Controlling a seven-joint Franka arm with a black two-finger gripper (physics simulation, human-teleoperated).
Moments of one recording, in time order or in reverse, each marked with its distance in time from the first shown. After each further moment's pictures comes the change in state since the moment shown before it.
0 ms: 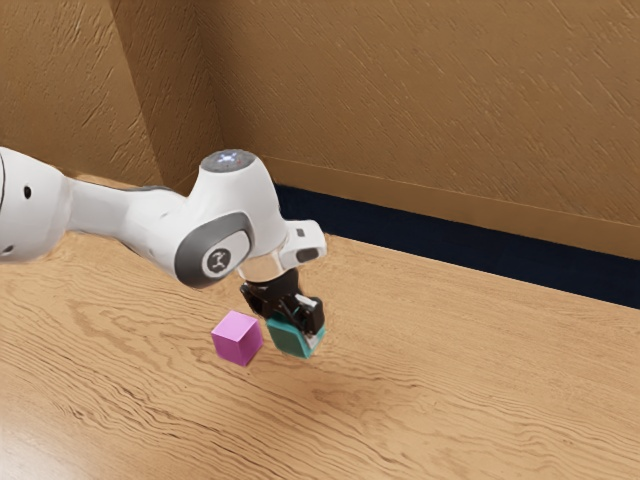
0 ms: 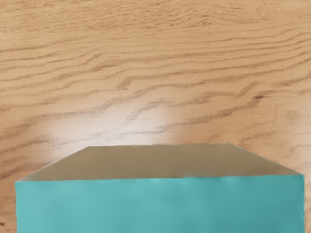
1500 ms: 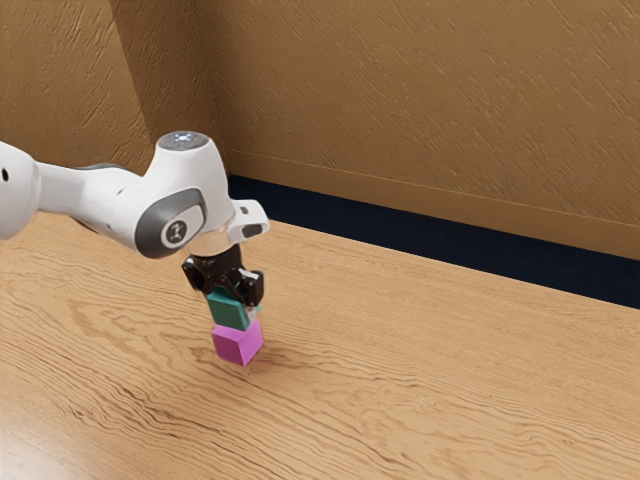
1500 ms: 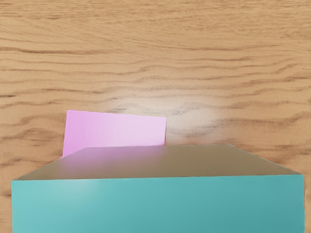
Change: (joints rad) arm 0.191 0.017 0.003 0.018 0.101 -0.070 0.002
